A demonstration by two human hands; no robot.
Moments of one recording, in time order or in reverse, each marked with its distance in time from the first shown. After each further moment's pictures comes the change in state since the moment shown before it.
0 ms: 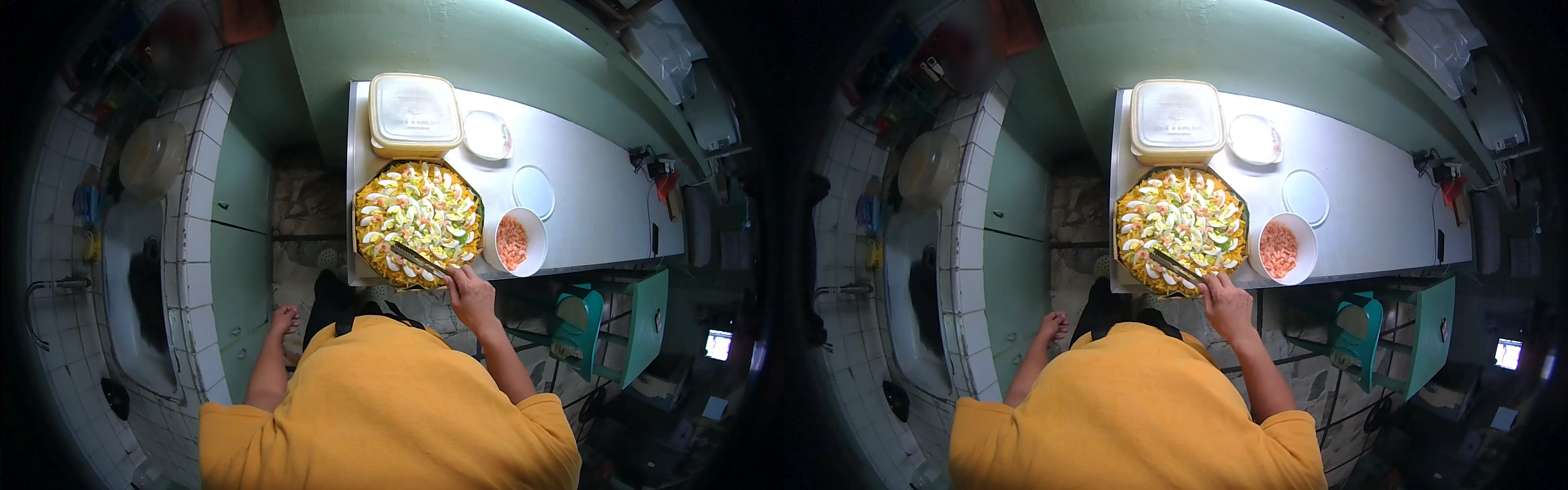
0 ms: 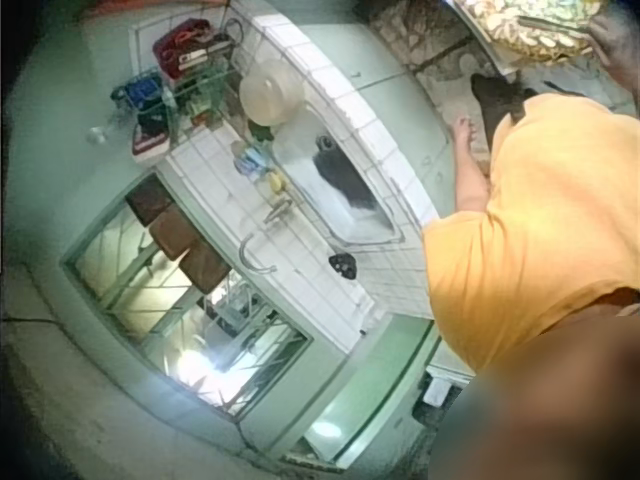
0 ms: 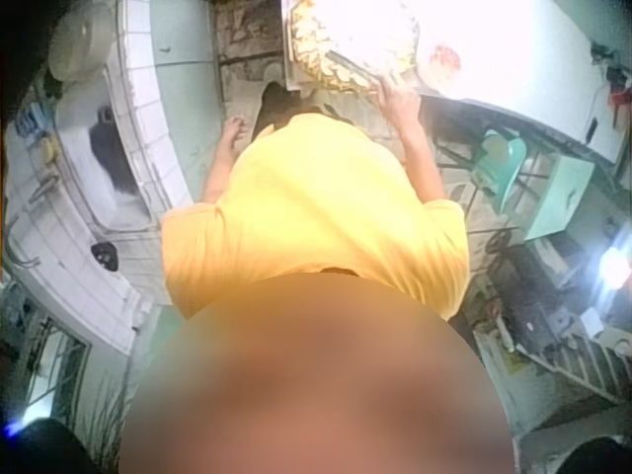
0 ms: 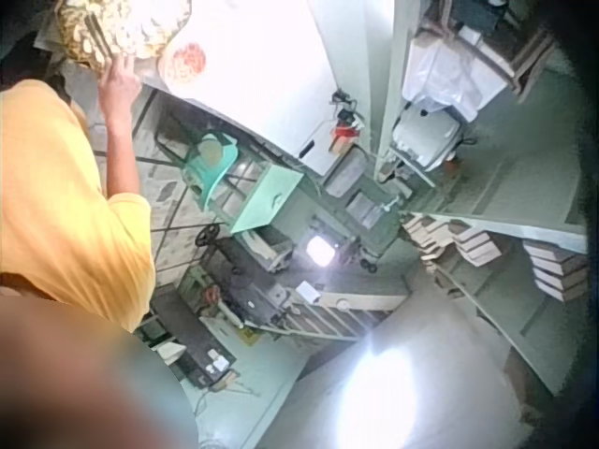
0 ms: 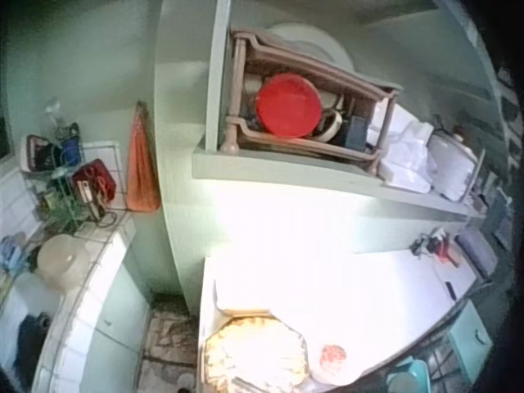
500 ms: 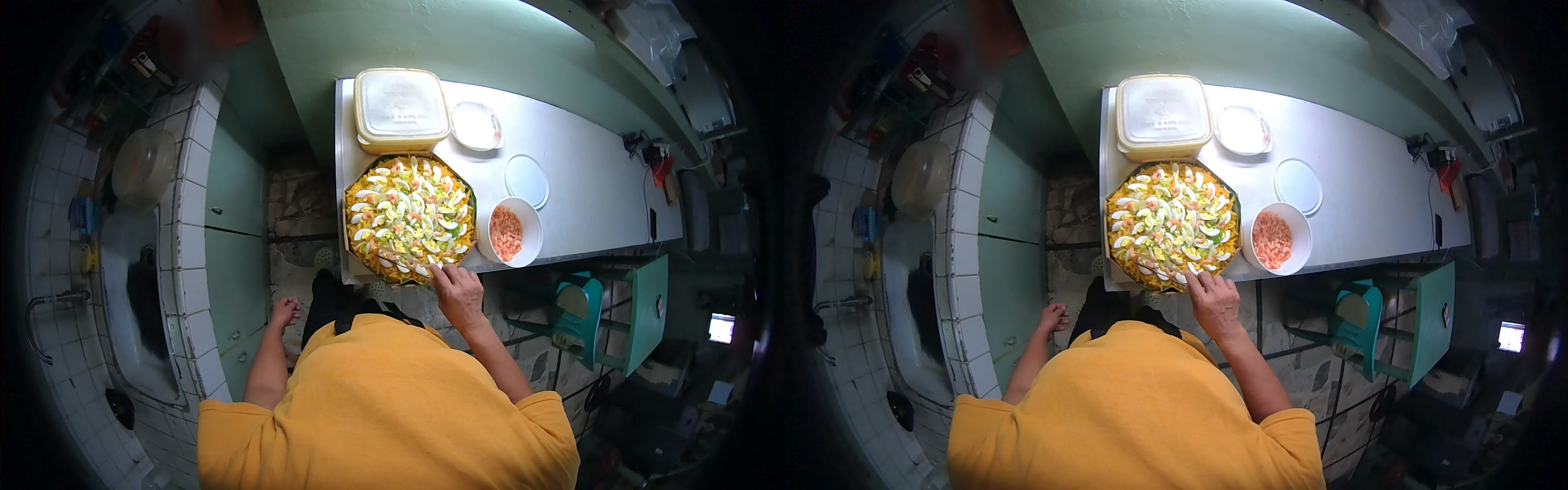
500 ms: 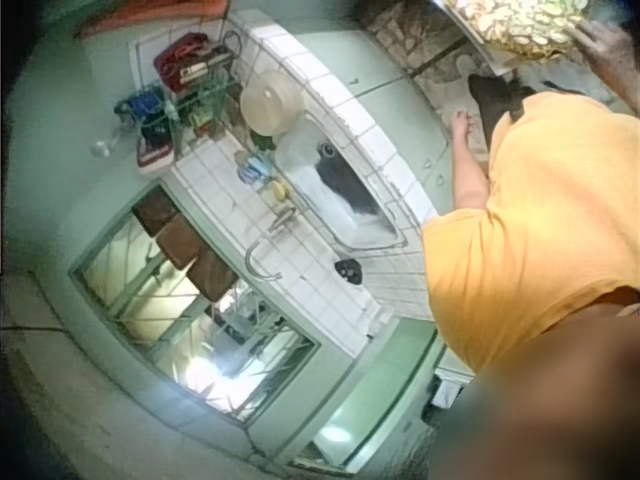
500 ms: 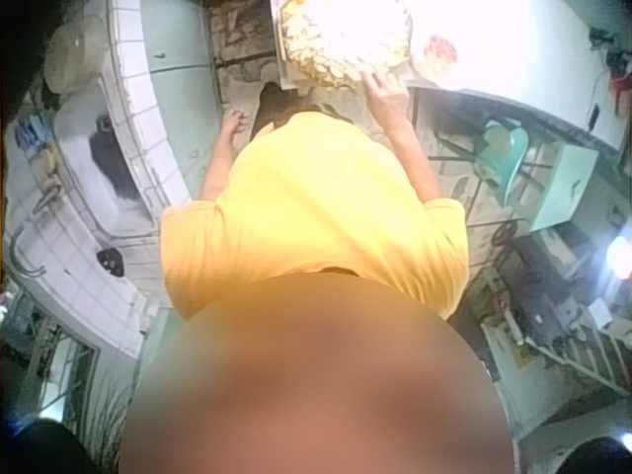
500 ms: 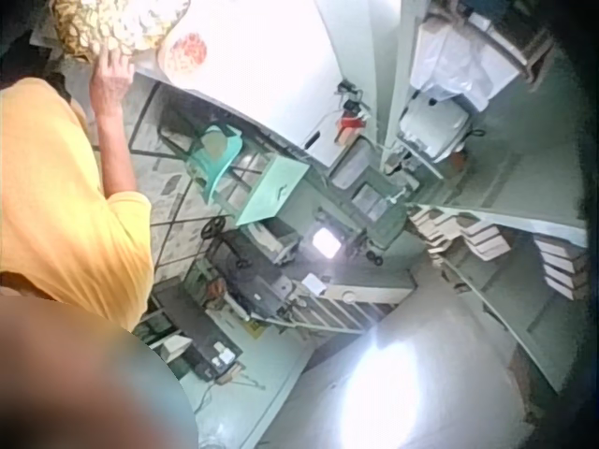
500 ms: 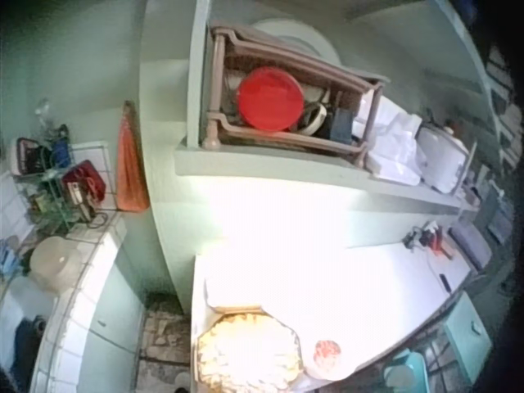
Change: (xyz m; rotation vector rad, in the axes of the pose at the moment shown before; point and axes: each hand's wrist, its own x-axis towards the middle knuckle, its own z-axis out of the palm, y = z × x) left_hand 0.014 0.025 0.008 0.039 -0.034 0.063; right_hand -0.010 -0.001 0.012 -0.178 0.171 -0.257
